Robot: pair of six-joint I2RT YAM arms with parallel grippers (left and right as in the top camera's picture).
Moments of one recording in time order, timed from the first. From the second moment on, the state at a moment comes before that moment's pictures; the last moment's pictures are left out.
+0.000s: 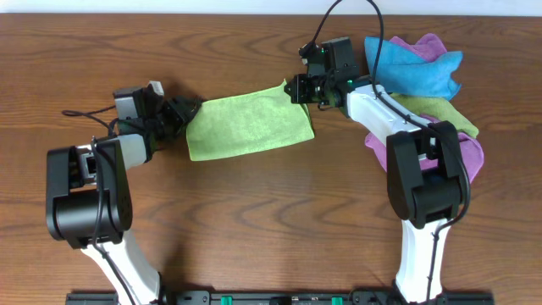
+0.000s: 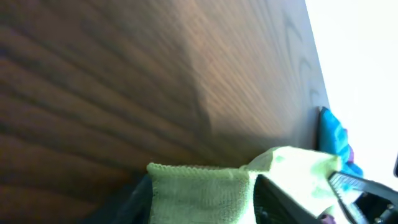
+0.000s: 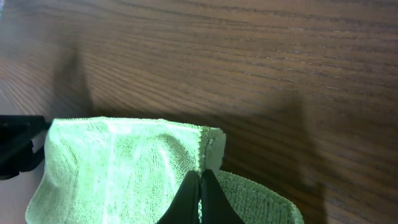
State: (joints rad) left arm 0.13 2.01 0.93 0.29 0.66 -0.75; right arm 0.29 2.19 1.53 -0.21 -0.50 0.31
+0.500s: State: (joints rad) left arm 0.13 2.03 0.92 0.27 0.68 -0.74; right arm 0.29 2.19 1.53 -0.21 -0.50 0.31
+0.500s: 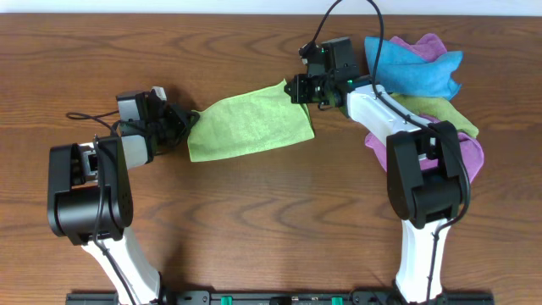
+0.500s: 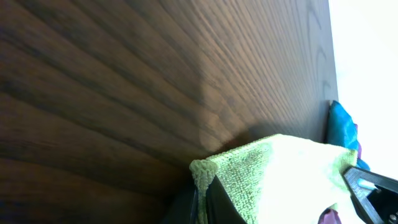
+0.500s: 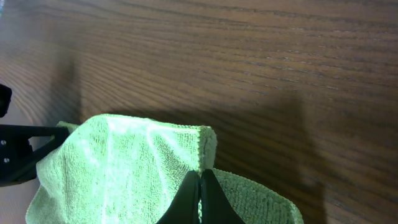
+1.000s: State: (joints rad) left arm 0.13 2.02 1.00 0.21 0.80 -0.71; right arm 0.29 2.17 1.53 -0.20 -0.50 0.31
